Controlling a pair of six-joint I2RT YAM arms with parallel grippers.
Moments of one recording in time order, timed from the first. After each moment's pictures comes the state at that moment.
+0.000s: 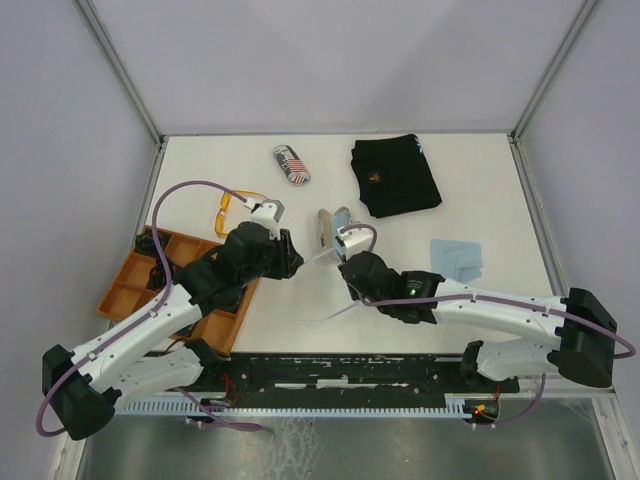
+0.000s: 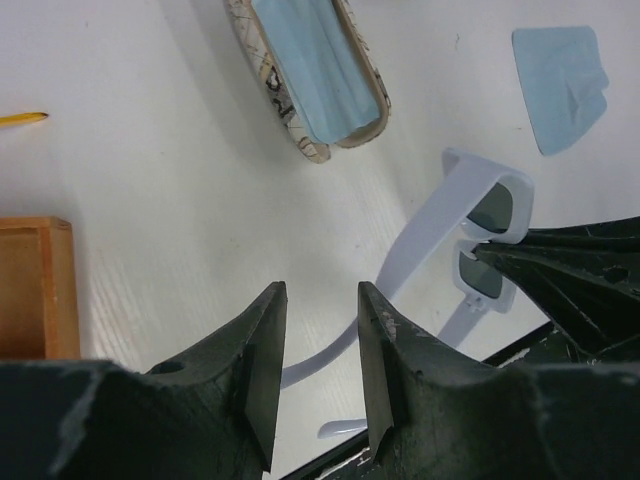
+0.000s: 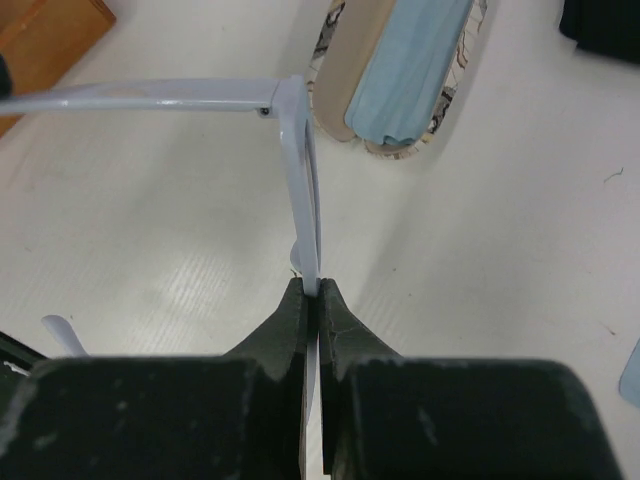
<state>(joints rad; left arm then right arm) -0.71 0.94 0.79 -0.44 -0.10 -0.51 1.12 1.26 0.86 -0.37 0.48 0.43</state>
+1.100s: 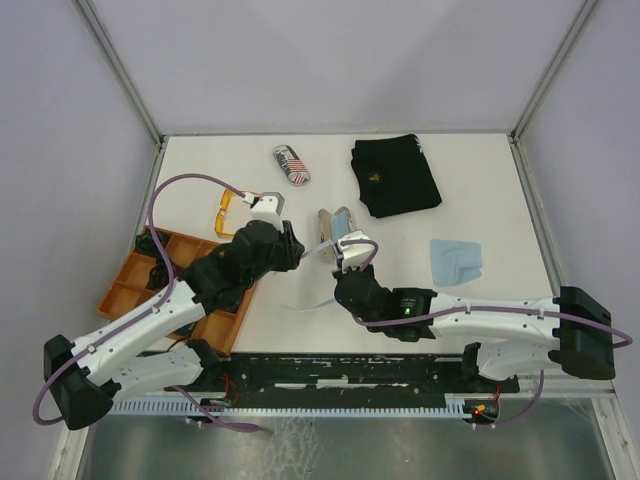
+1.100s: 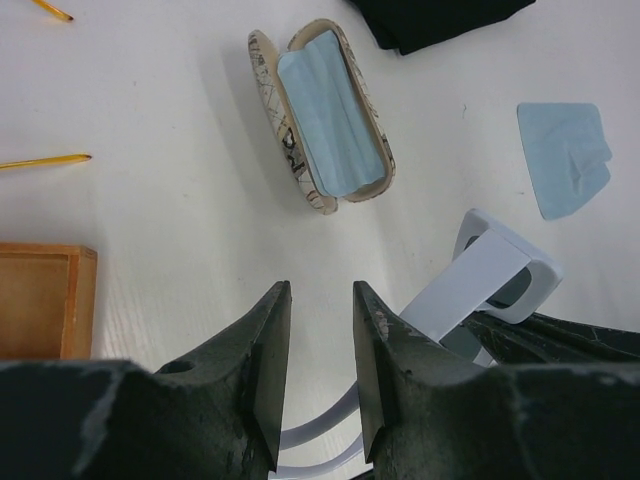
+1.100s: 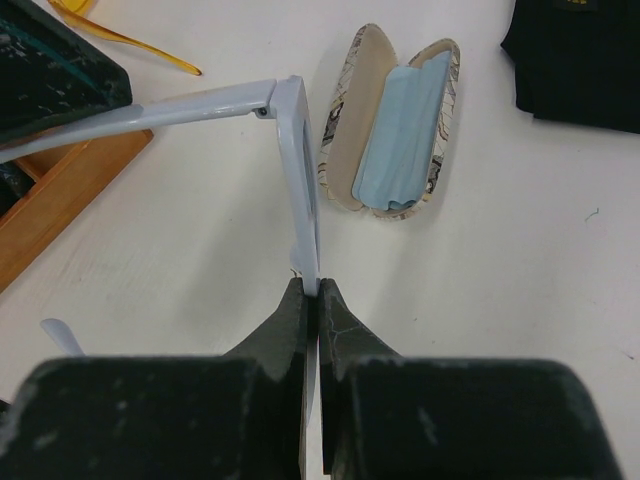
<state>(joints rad) -0.84 0.99 0.86 -0.42 -0.33 -0.58 1.30 1.27 0.82 -0.13 0.83 0.48</state>
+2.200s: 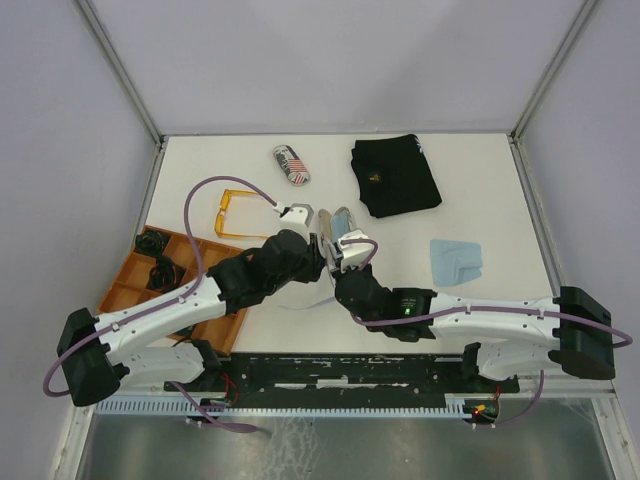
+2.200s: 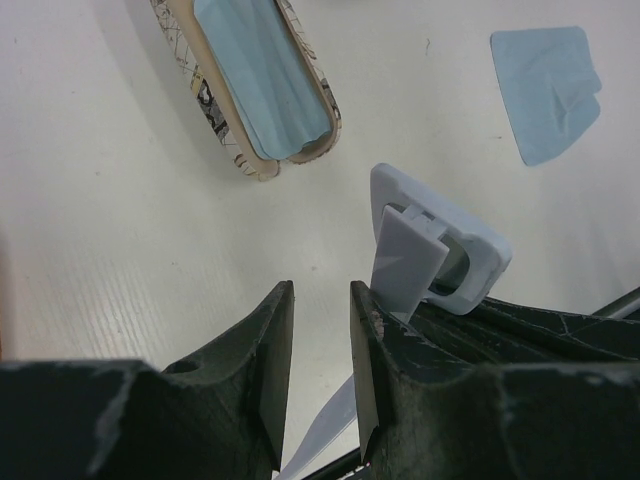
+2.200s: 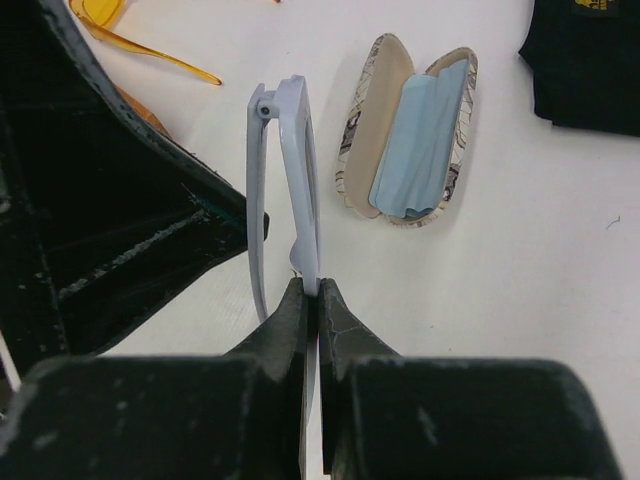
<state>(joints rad) -0.98 1.12 0.86 -0.35 -0.34 -0.62 1.30 1.27 0.82 -0.10 0.81 0.48</state>
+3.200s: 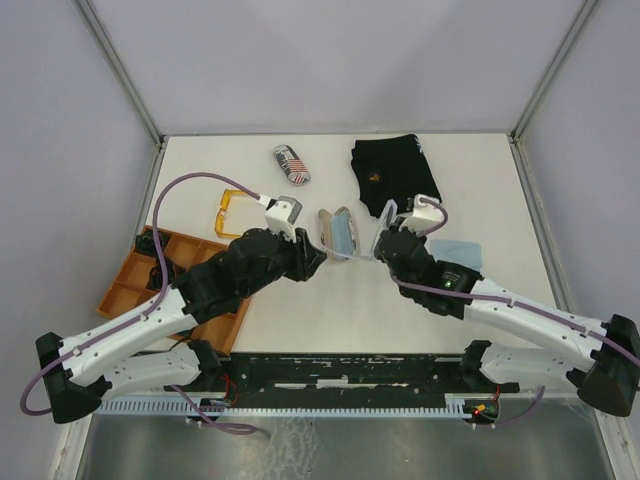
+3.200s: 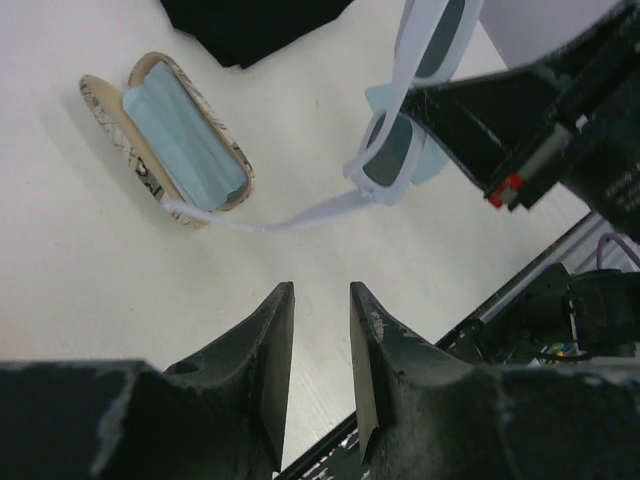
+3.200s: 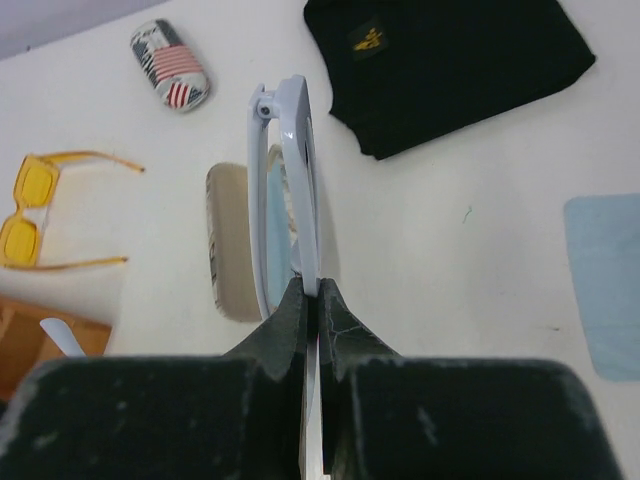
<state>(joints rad) -1.00 0.95 0.91 -0.34 -0.26 -0.52 1.02 1.09 0.82 -0.25 0.85 0.73</state>
